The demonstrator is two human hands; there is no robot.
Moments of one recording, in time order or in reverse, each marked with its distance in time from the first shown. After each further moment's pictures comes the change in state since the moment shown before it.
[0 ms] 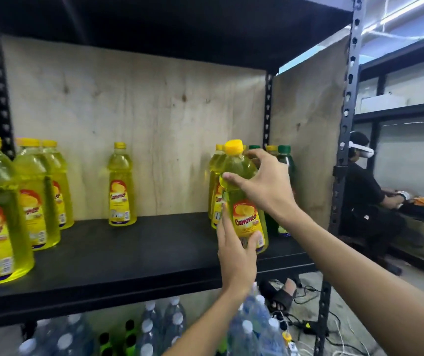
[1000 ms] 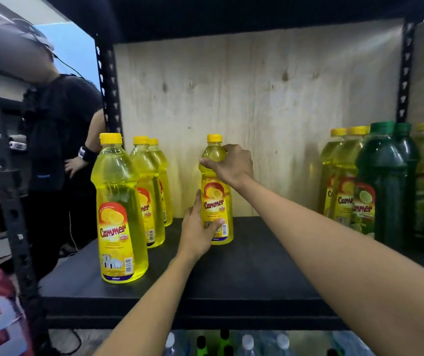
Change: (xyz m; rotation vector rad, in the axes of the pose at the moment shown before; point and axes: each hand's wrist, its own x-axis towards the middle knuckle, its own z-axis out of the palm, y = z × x) left_hand 0.167 -0.167 -0.273 0.480 0.037 -0.080; right_hand 0.057 -0.131 0.298 0.217 -0.277 0.059
